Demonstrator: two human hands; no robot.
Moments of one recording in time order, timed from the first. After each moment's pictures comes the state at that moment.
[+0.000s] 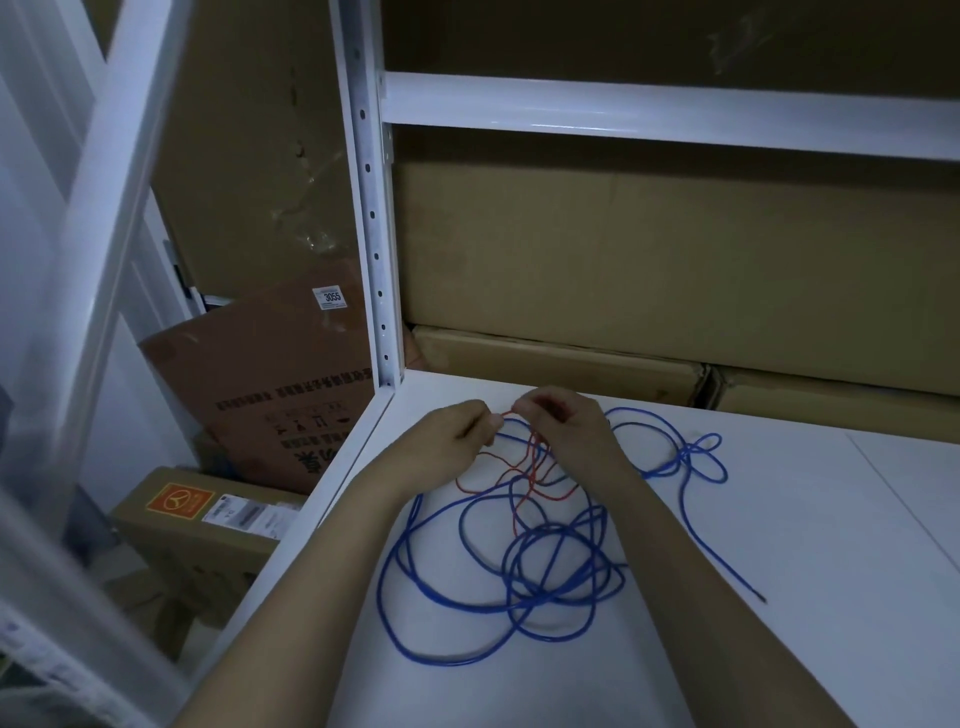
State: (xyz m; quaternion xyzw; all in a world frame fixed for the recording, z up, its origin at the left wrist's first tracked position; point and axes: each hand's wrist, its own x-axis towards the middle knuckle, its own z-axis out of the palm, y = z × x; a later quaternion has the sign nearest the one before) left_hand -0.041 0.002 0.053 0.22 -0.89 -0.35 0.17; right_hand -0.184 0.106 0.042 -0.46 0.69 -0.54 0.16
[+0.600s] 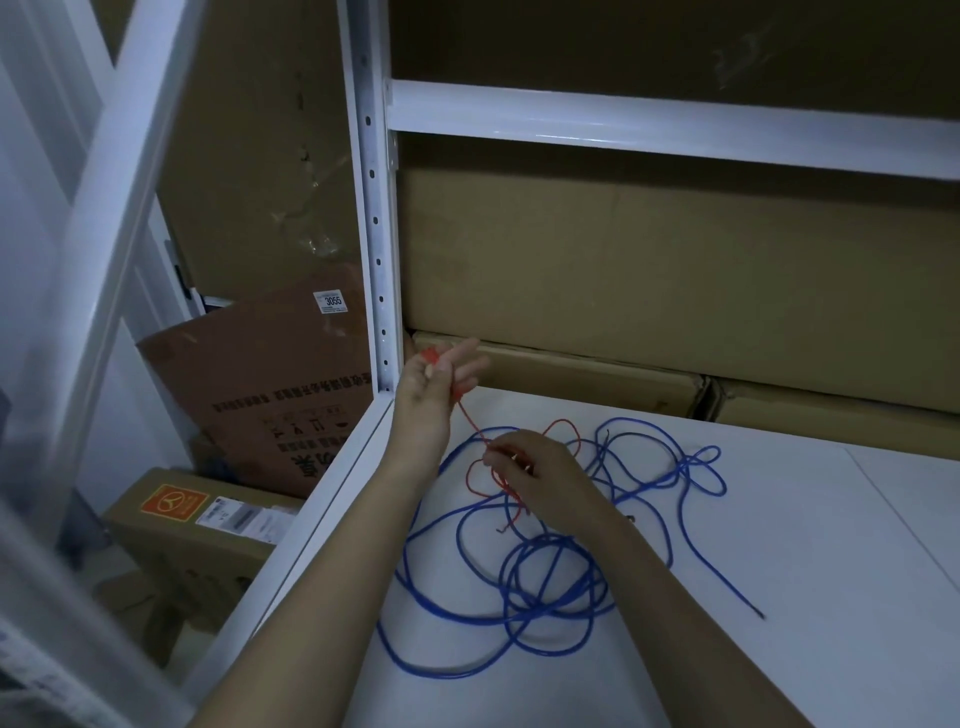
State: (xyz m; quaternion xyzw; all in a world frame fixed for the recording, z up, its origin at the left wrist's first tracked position) left_hand -0.063 0.000 0.062 0.17 -0.53 -0.68 0.47; right_hand -0.167 0.105 0.020 -0.56 0.70 -0.40 0.17
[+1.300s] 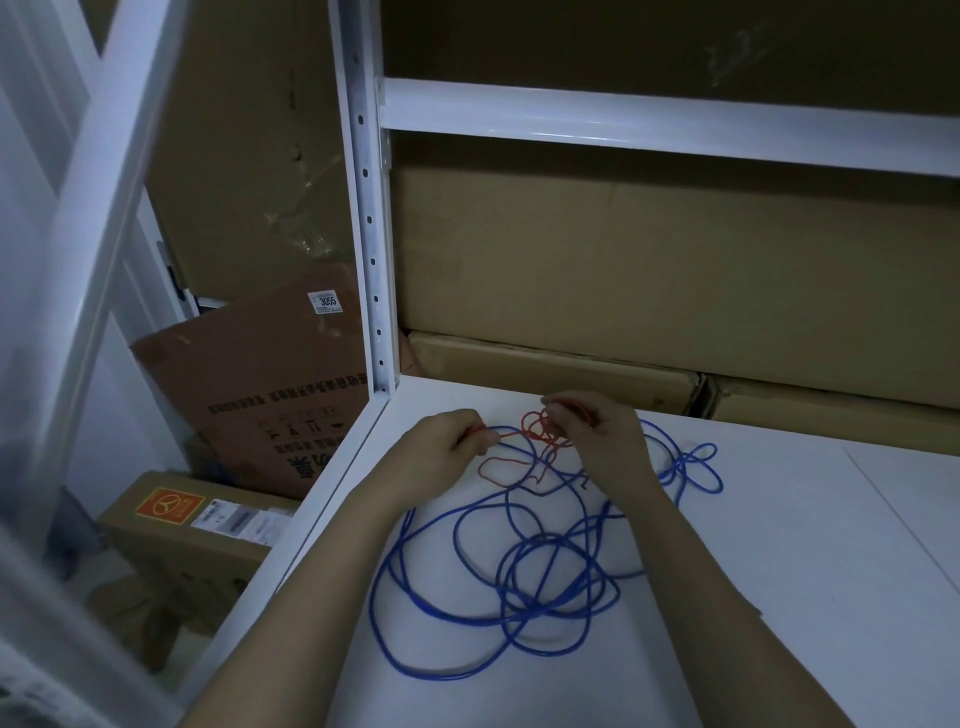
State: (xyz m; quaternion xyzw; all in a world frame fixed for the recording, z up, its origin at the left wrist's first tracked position) left_hand -0.047 -0.008 0.038 0.22 -0.88 -0.36 0.20; right_hand -0.210 0.117 0.034 -0.44 0.68 -0.59 0.09
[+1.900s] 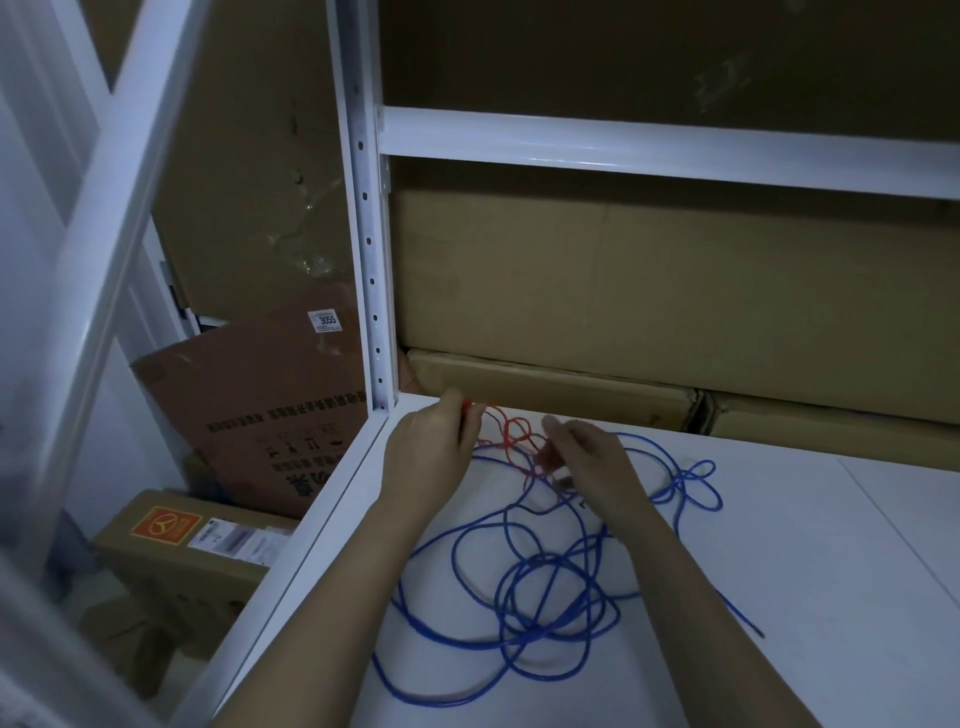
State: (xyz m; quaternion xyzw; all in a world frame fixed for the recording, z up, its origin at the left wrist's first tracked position) left_hand -0.061 -0.003 0.043 0.28 -0.86 -0.10 0.42; right_hand -0.198 0.121 0.042 -0.38 0.71 -0.56 0.19
